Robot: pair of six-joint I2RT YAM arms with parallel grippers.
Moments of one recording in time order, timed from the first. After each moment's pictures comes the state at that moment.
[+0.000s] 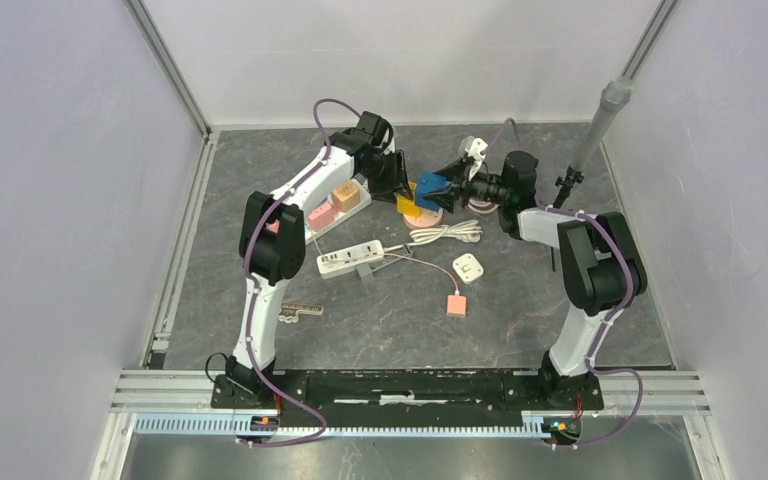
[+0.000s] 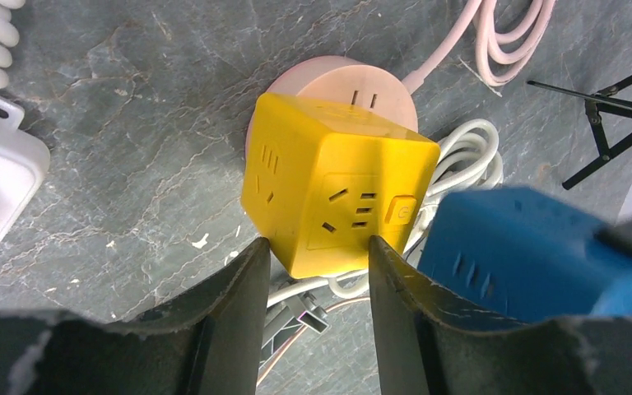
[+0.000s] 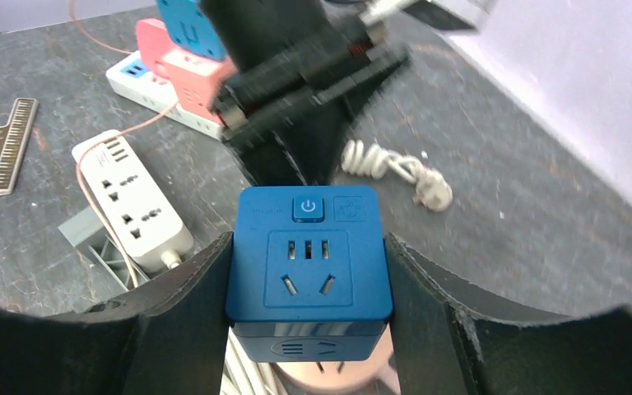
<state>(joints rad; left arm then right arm) -0.48 2.27 1.99 -0.78 0.31 -0.50 0.21 1.86 0.97 0.77 -0.96 -0.08</state>
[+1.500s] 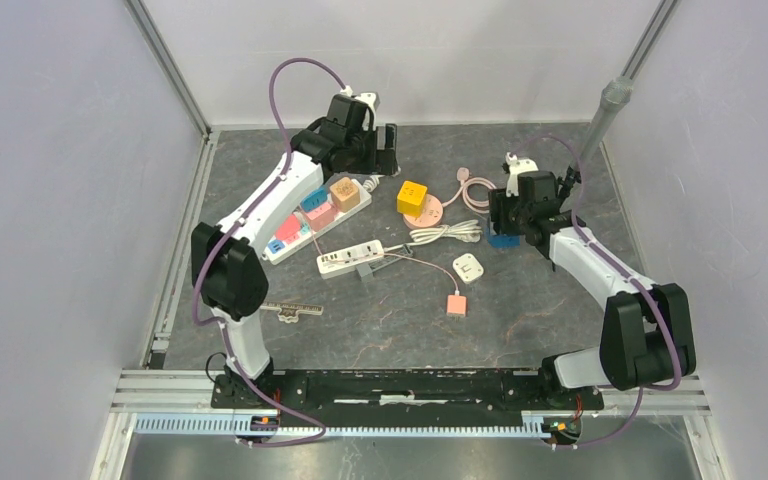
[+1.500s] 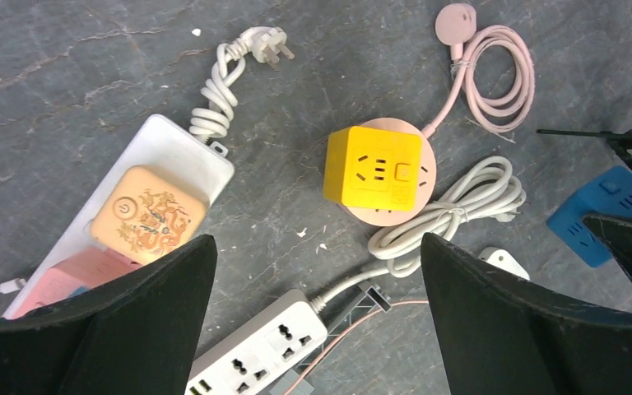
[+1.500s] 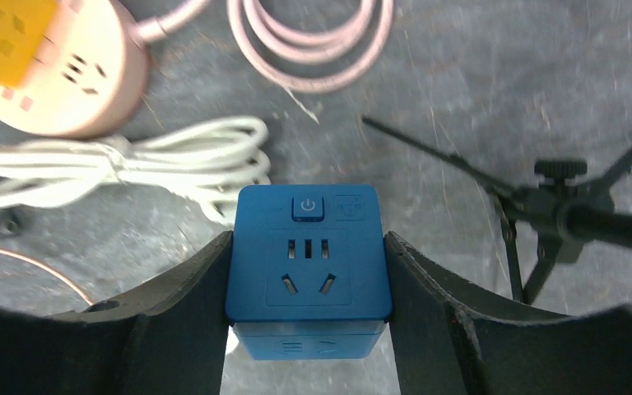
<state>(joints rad) -0.49 1.87 1.80 -0.65 0.01 -0.31 0.20 1.39 0.87 -0.19 0.02 0.06</state>
